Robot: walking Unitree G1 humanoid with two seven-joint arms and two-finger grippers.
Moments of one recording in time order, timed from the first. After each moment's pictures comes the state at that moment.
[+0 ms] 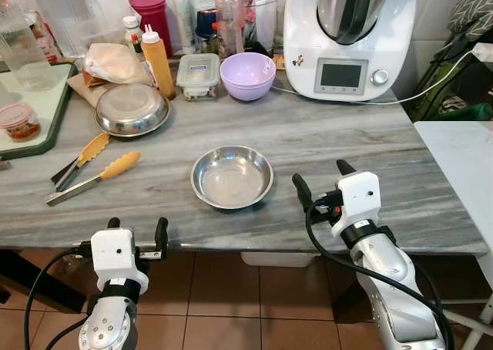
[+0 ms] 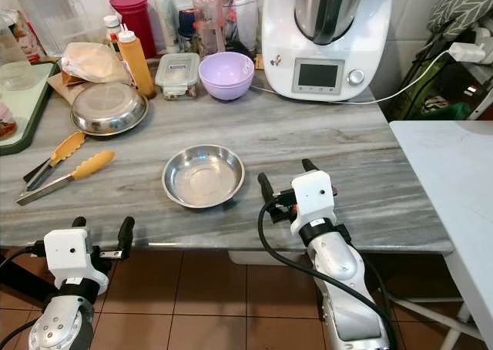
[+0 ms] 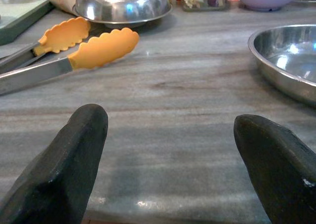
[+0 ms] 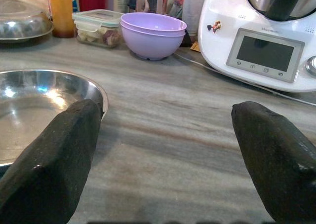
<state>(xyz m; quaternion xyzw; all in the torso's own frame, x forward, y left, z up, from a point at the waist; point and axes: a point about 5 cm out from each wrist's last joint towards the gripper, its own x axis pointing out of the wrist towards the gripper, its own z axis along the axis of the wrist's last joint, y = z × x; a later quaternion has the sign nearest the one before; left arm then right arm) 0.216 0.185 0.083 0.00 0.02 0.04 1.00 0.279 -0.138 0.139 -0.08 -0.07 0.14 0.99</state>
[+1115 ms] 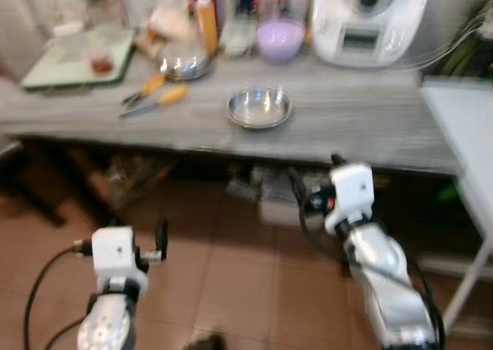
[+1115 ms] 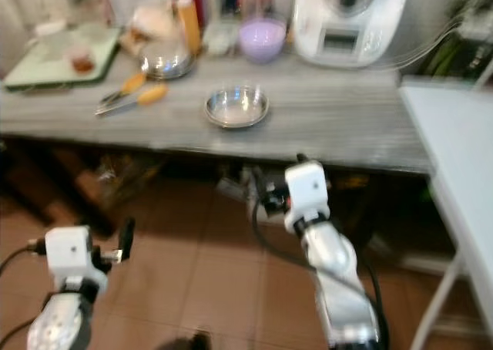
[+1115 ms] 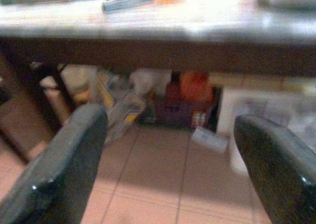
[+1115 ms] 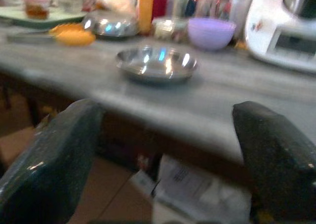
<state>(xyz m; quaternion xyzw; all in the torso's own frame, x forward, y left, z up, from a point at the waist) 0.212 0.184 0.077 0.00 0.04 0.03 1.00 0.289 -0.131 0.142 -0.08 -0.07 0.14 0.98</state>
